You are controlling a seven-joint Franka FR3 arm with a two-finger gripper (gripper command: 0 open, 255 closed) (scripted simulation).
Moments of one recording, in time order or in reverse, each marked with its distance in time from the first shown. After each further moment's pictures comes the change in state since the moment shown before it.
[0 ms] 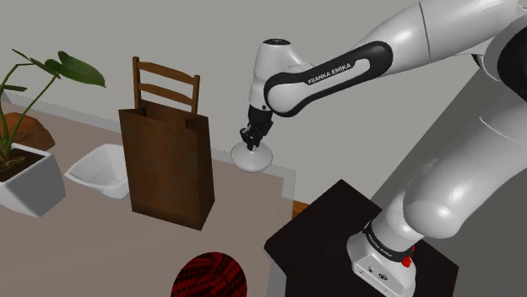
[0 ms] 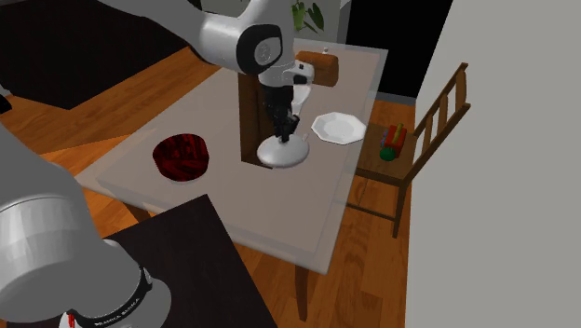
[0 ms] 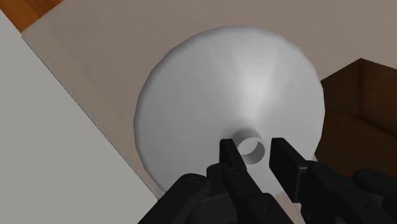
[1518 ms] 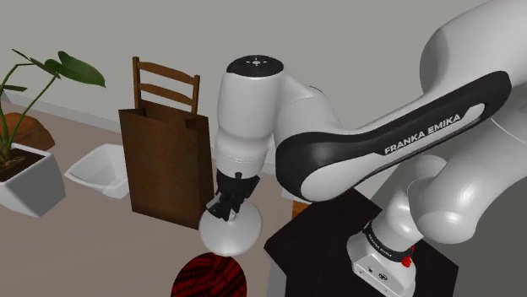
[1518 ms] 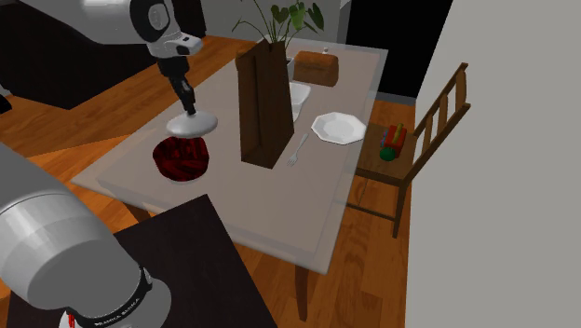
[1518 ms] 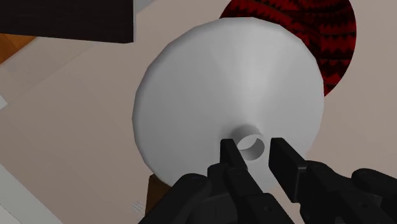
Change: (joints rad) arm 0.263 -0.096 0.344 0.002 0.071 -0.101 0.558
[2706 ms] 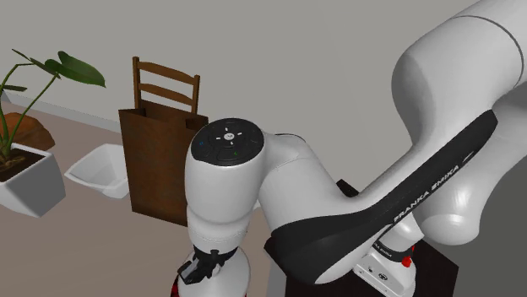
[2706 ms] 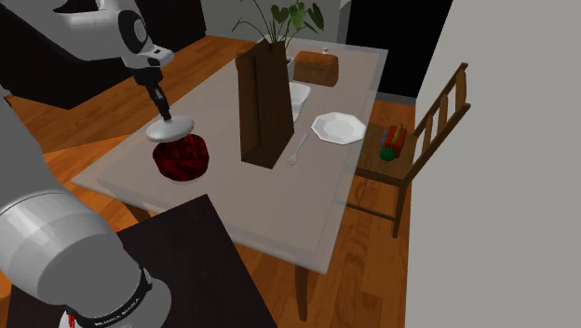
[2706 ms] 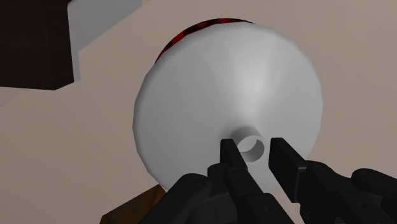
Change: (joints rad) arm 0.078 0.202 0.128 0.082 -0.143 0.075 0.304
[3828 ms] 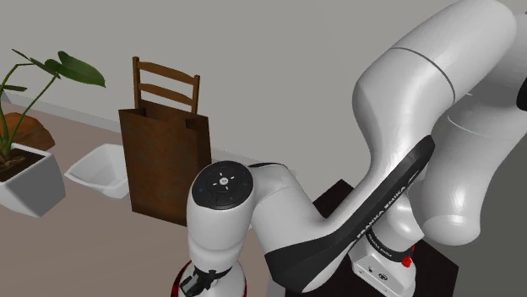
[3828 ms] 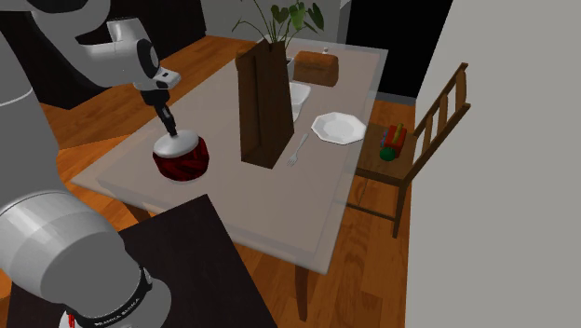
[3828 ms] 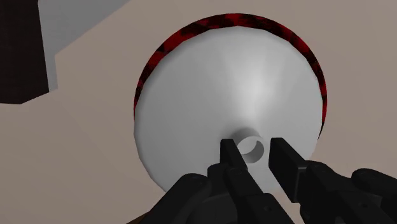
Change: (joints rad) arm 0.026 0.143 -0.031 -0.041 -0.146 0.145 0.108
